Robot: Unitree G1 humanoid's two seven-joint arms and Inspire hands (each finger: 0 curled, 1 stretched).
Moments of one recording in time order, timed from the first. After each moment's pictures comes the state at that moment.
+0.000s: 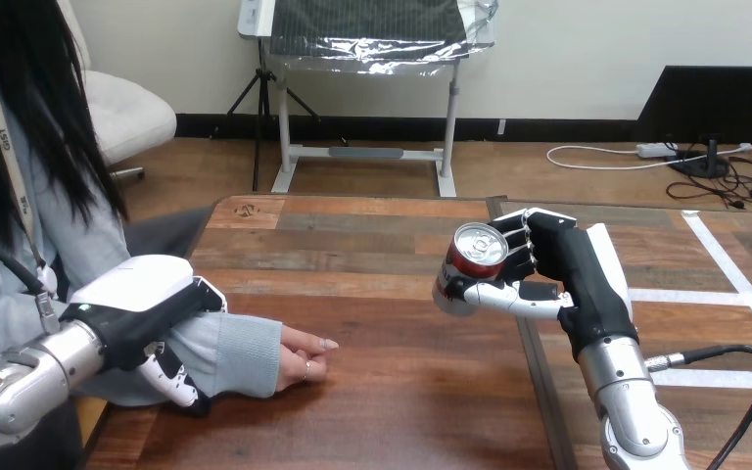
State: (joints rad) left arm -0.58 0.72 -0.41 1.10 0.72 -0.77 0.07; right arm -0.39 -0.19 0.03 0.89 -0.16 -0.60 -0.11
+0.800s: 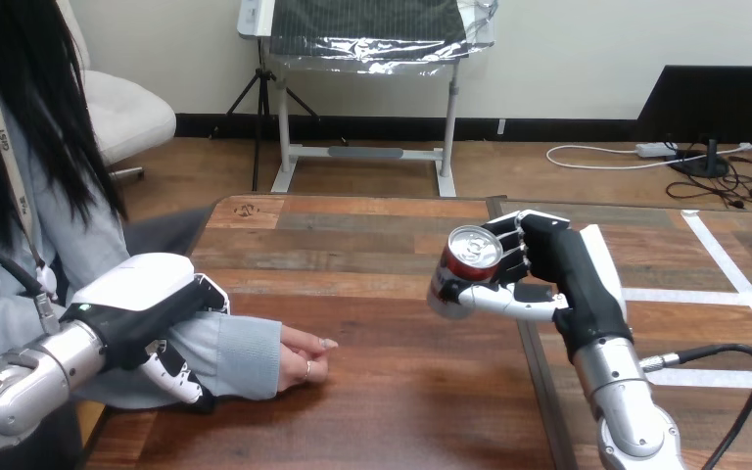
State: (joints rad) left arm -0.58 0.71 -0.41 1.11 0.71 -0.80 0.09; right arm -0.39 -0.17 0.03 0.89 -0.16 -0.60 -0.09
